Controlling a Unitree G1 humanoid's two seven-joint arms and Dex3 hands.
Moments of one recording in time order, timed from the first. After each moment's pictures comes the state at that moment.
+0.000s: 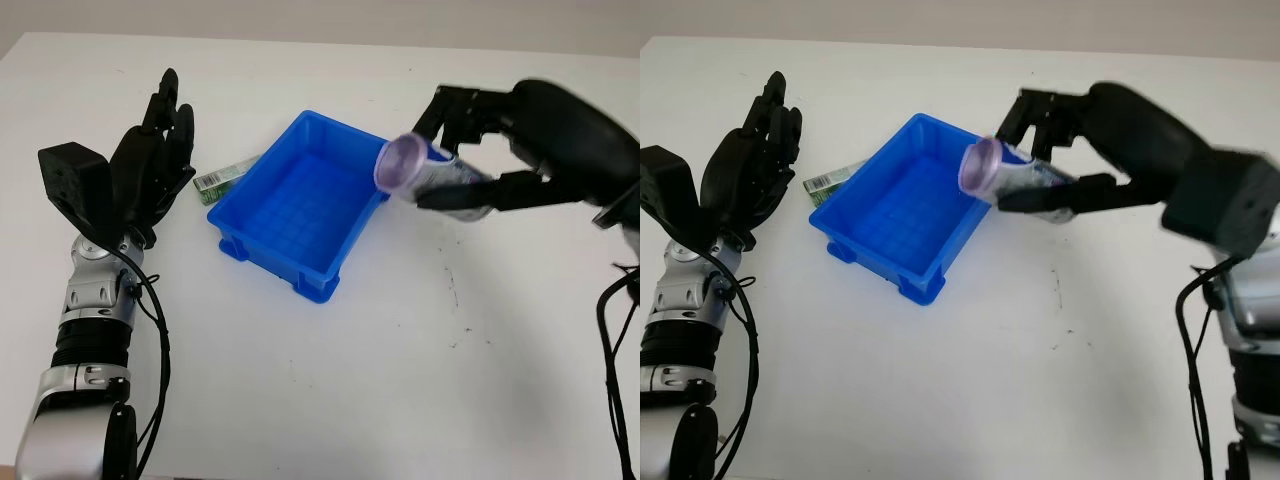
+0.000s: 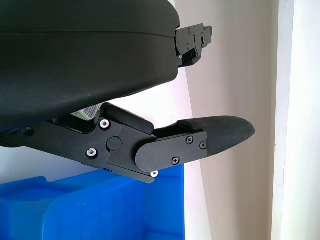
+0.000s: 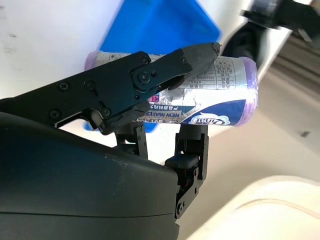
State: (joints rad) left arm -0.66 0.35 0.21 0.54 -0.19 -0.08 -0.35; right arm -0.64 -0.74 -0.11 -0.11 0.23 0.14 0.69
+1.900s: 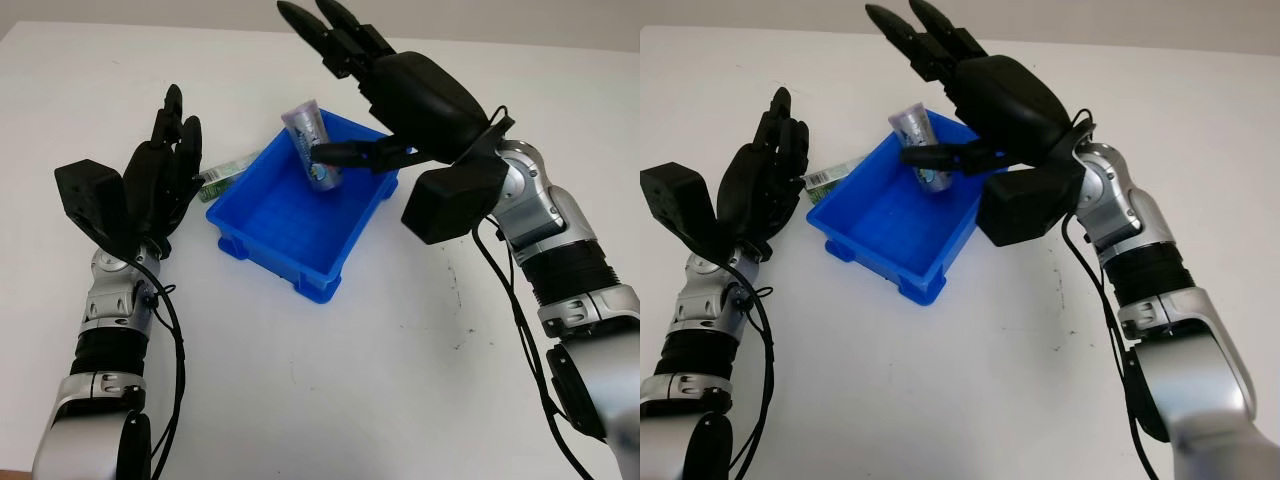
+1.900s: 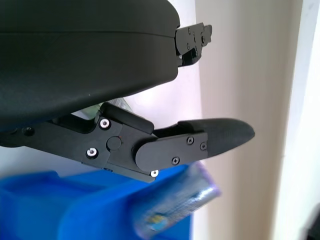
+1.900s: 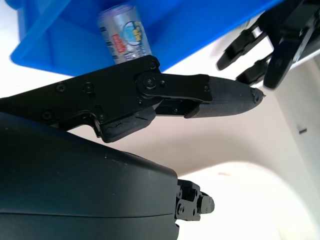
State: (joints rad) left arm -0.64 0.36 0.19 0.57 -0.09 -0.12 -0.25; right arm -0.91 -0.49 0.17 0.51 -0.42 -0.57 0.15
